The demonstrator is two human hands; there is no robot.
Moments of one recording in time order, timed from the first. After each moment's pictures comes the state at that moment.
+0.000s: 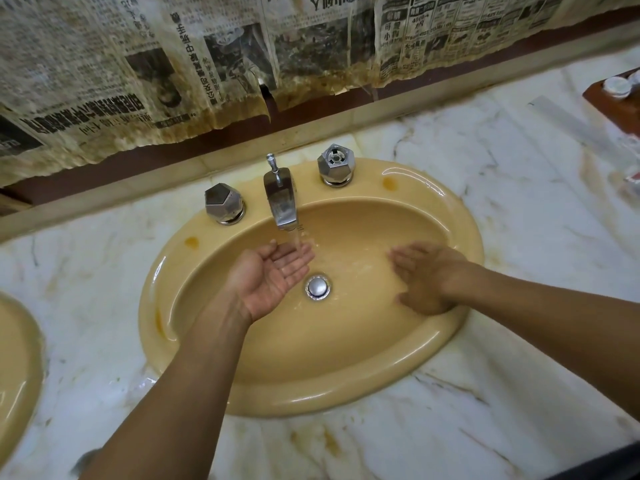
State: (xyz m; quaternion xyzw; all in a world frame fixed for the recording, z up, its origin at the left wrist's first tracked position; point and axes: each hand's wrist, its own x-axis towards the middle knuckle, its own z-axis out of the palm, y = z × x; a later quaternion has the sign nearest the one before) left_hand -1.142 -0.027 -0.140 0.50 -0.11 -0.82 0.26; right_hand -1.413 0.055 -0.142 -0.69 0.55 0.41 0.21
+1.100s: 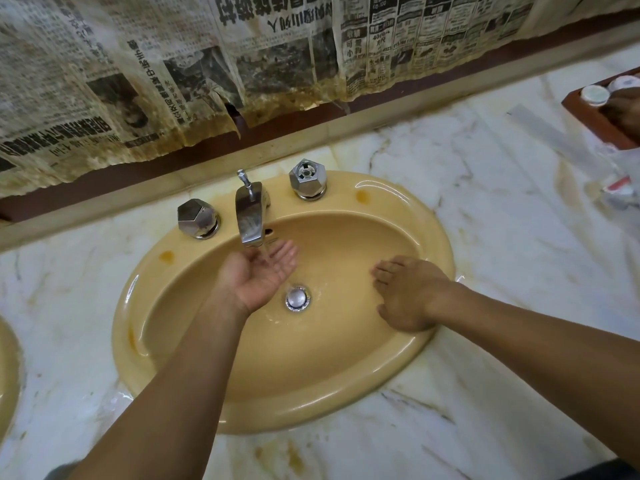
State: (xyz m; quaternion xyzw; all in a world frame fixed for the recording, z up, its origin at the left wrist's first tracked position) left_hand -1.186 -0.036 -0.131 0.54 -0.03 -0.78 0.33; right_hand -1.431 0.064 -0.139 -0.75 0.51 0.37 0.17
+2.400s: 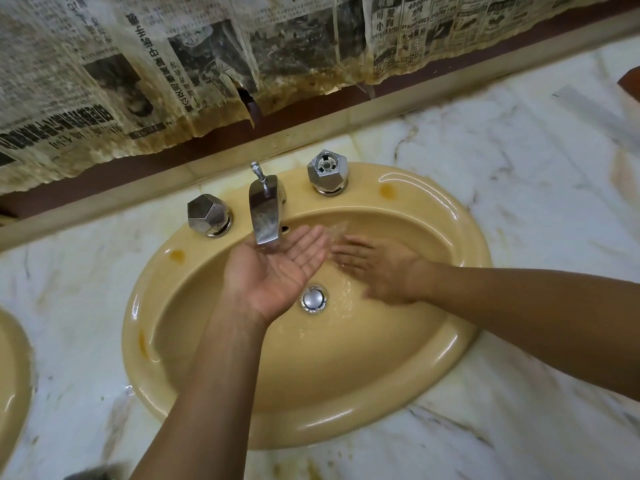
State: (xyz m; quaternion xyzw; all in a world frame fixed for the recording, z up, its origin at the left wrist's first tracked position) left_hand -1.194 -0.031 -0.099 0.47 0.01 -0.81 0.34; right_hand -1.407 -0.009 -0.219 -0.88 0.35 0.31 -0.05
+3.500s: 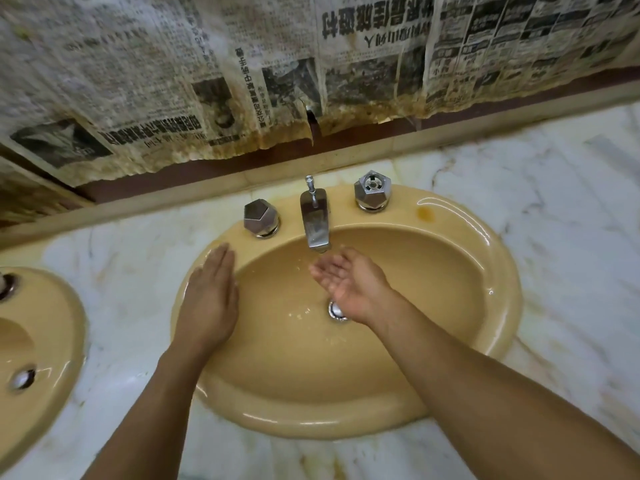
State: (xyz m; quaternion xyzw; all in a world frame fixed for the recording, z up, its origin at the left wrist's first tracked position) left_hand -1.016 -0.013 -0.151 0.64 -0.75 -0.14 0.09; right_hand -1.280 -0.008 -0.139 -0.10 -0.44 0.49 -0.75
